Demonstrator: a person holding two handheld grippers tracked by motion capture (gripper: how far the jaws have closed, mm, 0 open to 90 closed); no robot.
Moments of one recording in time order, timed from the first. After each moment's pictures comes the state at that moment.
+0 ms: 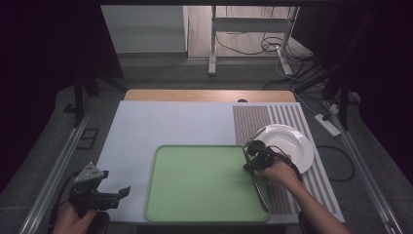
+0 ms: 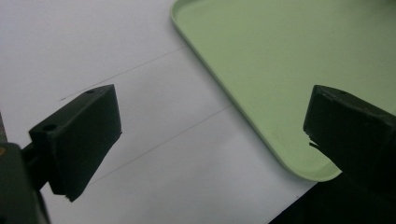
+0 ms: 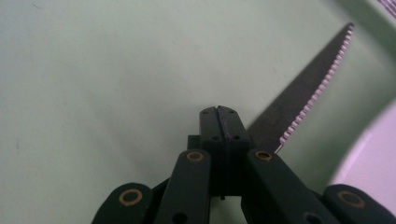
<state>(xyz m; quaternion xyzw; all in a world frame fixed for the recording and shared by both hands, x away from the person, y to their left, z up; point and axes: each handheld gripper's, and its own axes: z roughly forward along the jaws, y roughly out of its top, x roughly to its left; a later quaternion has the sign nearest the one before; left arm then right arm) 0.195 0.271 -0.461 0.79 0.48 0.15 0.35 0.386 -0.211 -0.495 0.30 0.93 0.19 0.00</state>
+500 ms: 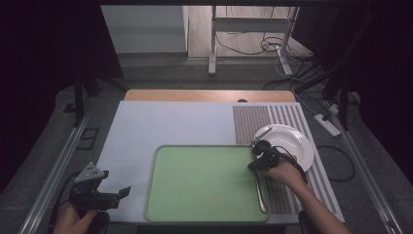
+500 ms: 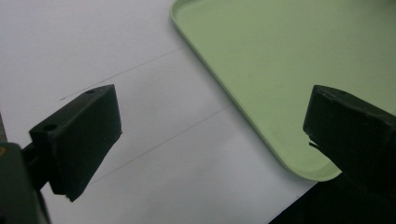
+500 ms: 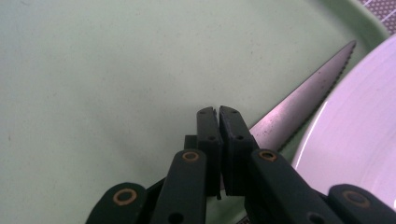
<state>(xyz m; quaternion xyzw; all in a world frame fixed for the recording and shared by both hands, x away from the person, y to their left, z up) 0.195 0.271 -0.461 0.79 0.48 0.15 0.35 0.384 -0.221 -0.490 0.32 0.93 0.19 0.01</state>
